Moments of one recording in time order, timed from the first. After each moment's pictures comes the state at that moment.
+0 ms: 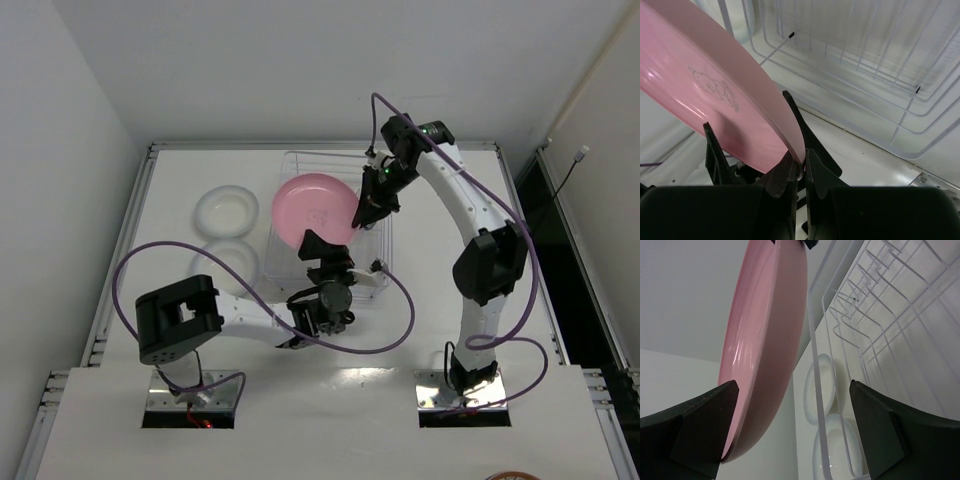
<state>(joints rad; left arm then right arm) -1.24 1.69 0.80 0.88 -1.21 1.12 0.34 1.98 1.99 -1.36 -0.57 0.42</state>
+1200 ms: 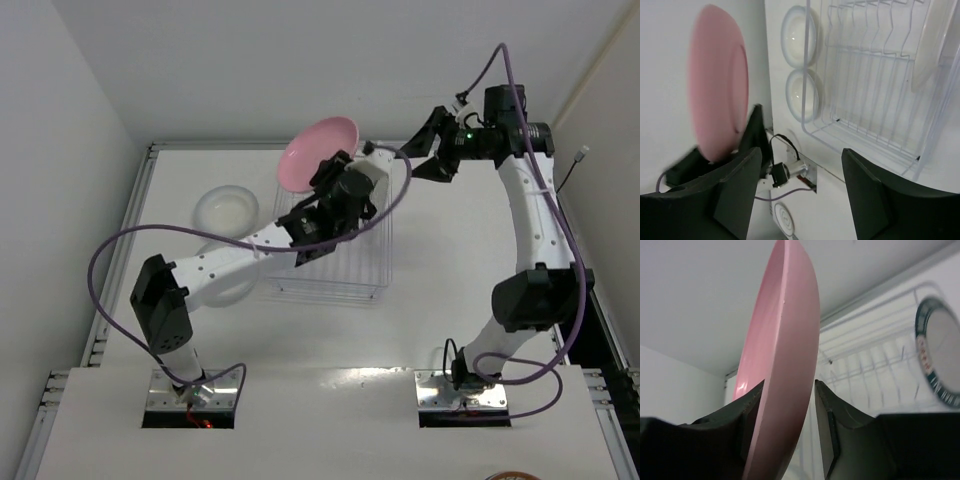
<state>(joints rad) -1.00 1.70 1.50 0.04 -1.00 0.48 0.00 1.72 1.92 -1.02 -0.76 0.55</state>
